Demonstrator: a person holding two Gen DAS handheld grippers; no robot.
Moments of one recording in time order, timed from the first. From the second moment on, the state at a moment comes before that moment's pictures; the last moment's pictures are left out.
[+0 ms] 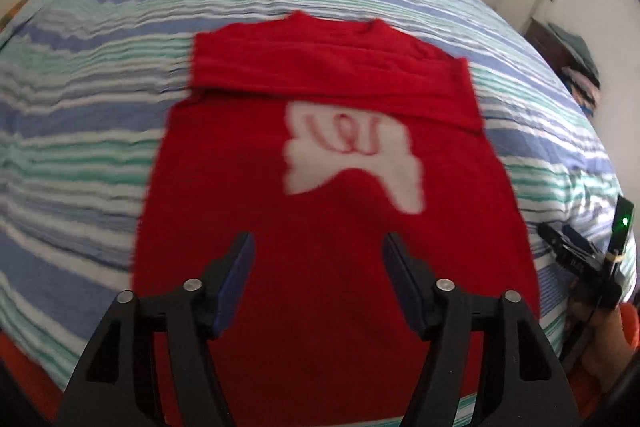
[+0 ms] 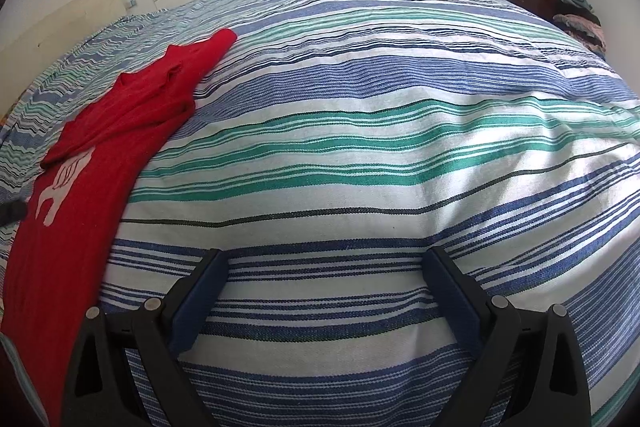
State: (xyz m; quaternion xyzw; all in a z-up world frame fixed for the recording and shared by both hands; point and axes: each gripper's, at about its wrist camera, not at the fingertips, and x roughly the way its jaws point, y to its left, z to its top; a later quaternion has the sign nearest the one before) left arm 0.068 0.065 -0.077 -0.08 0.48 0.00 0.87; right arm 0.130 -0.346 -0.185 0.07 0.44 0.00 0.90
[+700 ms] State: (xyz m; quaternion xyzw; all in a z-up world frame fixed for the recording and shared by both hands) left arm 0.043 0.207 -0.135 -0.13 0.47 0.20 0.85; right arm 0.133 -0.340 -0.188 0.05 0.44 -0.01 0.90
